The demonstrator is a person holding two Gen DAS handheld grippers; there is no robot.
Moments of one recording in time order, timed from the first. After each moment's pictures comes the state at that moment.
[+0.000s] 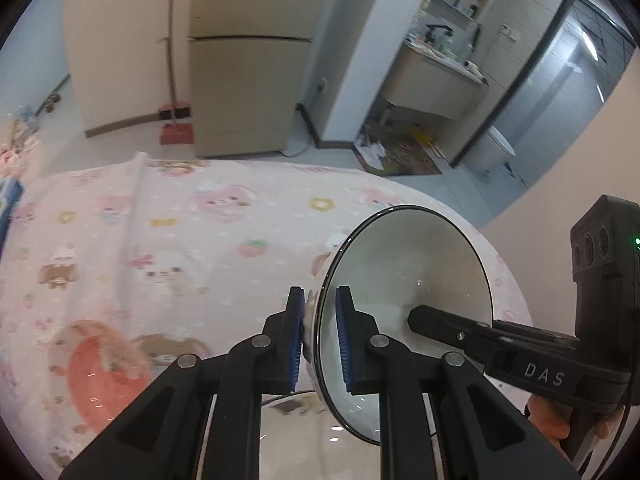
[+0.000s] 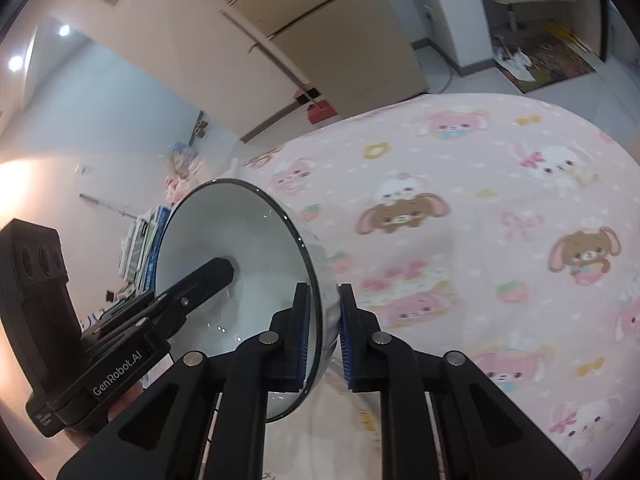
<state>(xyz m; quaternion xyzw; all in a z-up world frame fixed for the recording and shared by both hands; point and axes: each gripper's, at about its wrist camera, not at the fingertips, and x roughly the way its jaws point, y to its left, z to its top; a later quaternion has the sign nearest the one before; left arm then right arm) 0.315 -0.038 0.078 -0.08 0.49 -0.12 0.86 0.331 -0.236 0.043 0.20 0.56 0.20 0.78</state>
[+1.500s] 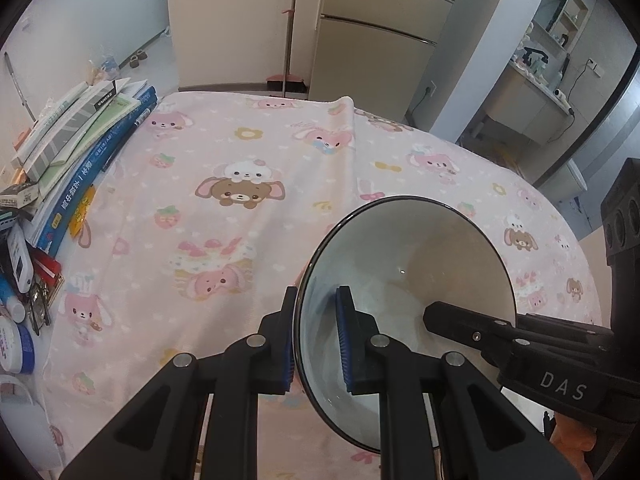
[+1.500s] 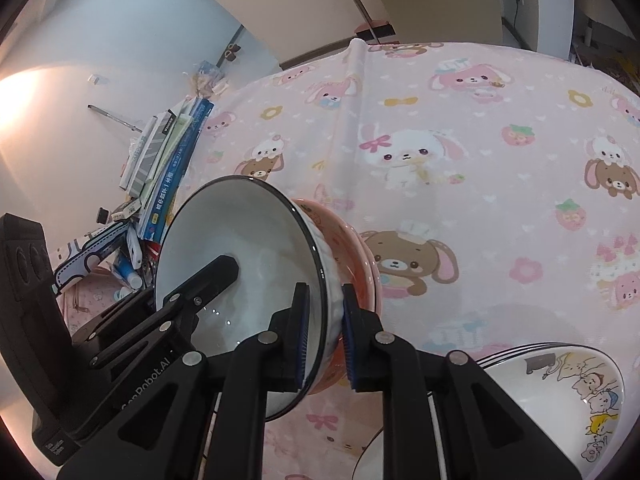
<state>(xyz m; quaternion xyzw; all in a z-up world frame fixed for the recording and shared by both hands) 0.259 0.157 0.012 -0.11 0.52 0.02 0.85 0.304 -0.015 -0.004 0.11 0.61 0.27 0.74</state>
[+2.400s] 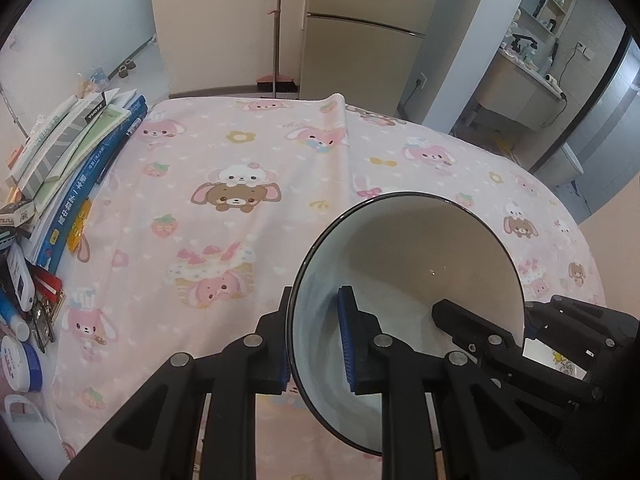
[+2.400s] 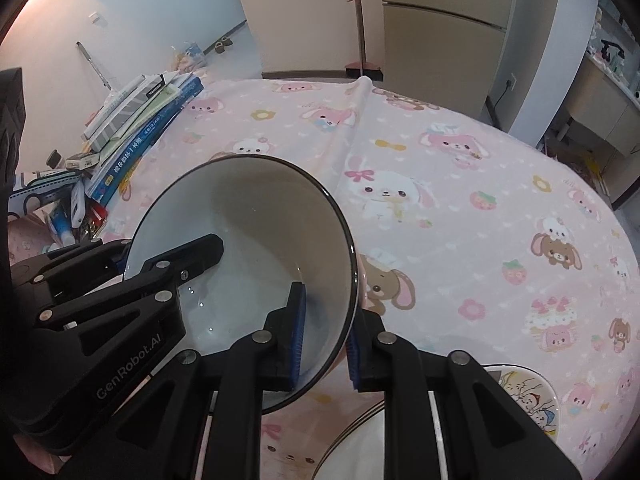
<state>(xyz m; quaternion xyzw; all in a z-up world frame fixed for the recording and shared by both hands) 0.260 0.157 0.012 -0.08 0.52 0.00 0.85 0.276 0.016 0.016 -0.07 0.54 0.22 0.81</state>
